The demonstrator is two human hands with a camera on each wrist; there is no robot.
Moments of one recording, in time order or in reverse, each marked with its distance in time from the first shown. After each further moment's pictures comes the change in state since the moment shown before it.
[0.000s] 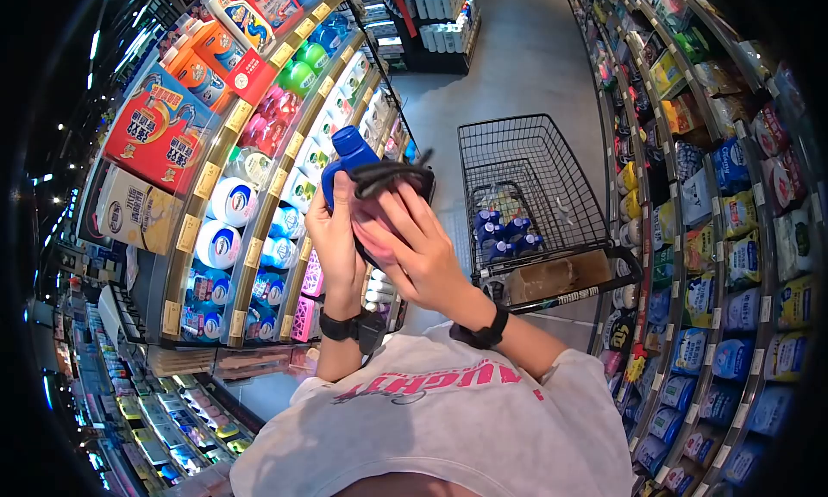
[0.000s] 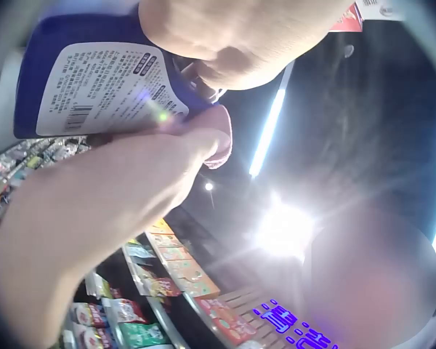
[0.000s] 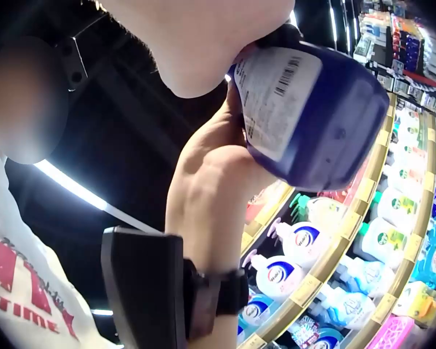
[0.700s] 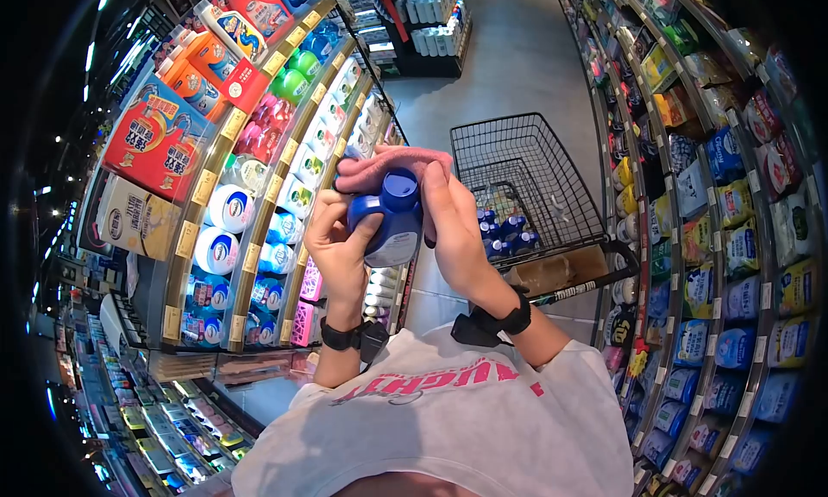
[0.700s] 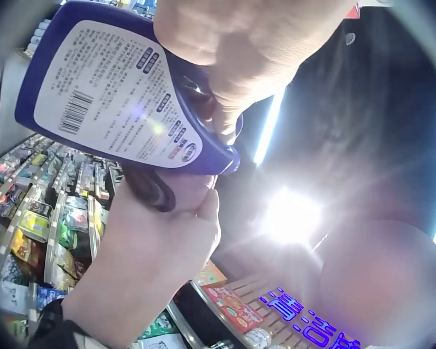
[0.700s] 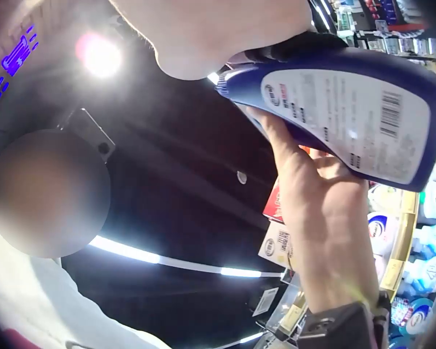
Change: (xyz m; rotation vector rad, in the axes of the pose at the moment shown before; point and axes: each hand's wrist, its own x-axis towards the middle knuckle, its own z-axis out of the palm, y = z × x) left_hand -0.027 0.003 -0.003 0.298 -0.226 0.329; right_hand 0.043 -0.009 -0.054 1.014 0.226 0.506
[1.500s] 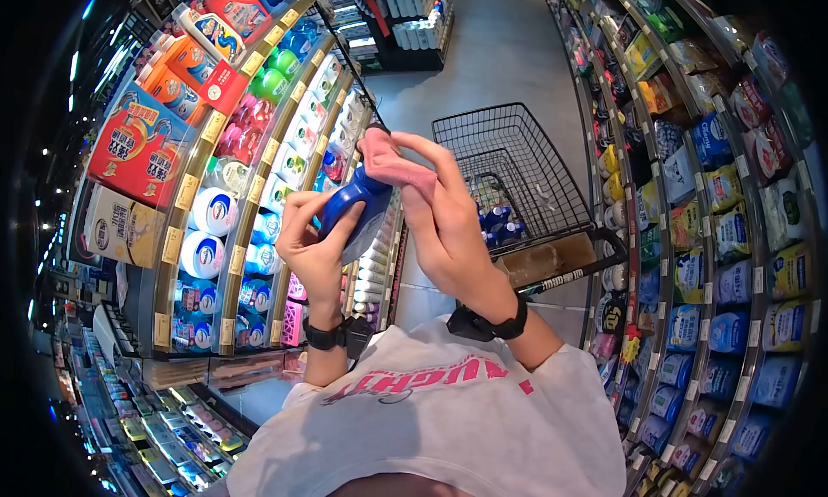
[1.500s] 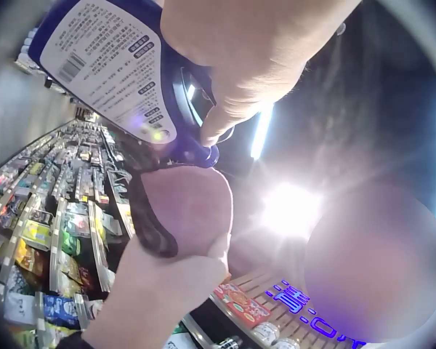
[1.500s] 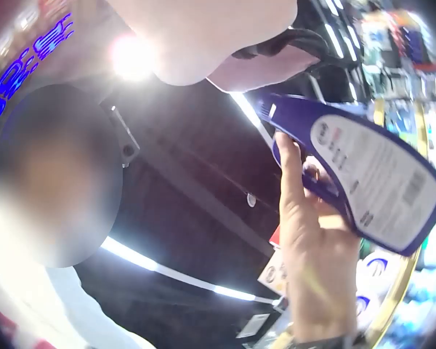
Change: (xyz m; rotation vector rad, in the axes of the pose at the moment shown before) left_hand 0.004 0.025 0.006 0.359 0.042 0.088; right_hand -0.014 -0.014 -0.014 -0.542 0.051 -0.380
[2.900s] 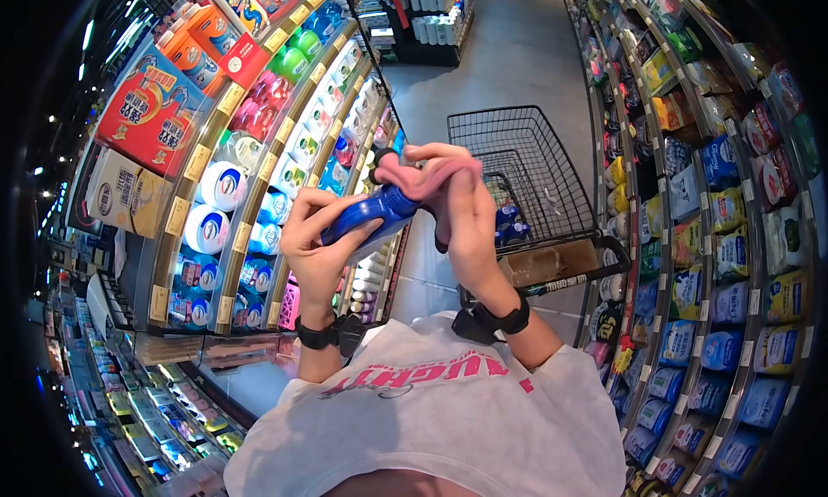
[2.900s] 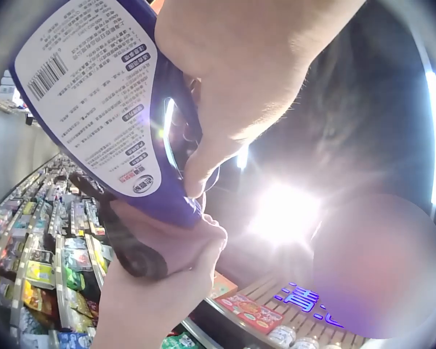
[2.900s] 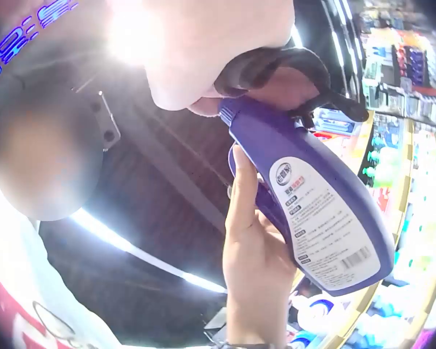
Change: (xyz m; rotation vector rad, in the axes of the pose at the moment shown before) left_hand -0.006 0.001 -0.035 0.053 -0.160 0.132; right_hand -0.016 0.018 0.025 0.620 0.033 0.115
